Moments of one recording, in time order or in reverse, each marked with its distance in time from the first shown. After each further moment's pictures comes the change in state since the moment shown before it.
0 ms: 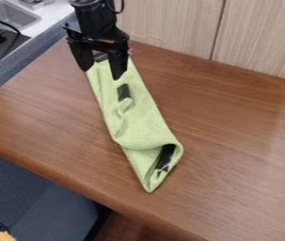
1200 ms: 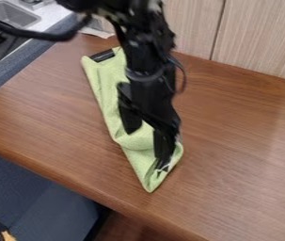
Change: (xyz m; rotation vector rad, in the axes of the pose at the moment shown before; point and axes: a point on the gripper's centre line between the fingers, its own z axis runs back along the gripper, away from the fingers) arm -0.070 -0.119 -0.027 -0.043 0.063 -0.372
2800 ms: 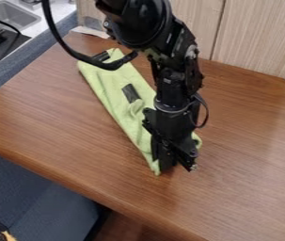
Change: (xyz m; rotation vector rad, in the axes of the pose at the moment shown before) arm 0.011 -0.022 -0.049 -0.045 0.104 -0.134
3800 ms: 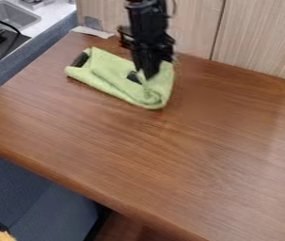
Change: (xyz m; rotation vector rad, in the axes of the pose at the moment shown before) arm 0.034 0.130 0.076 -0.037 -0.120 0.300
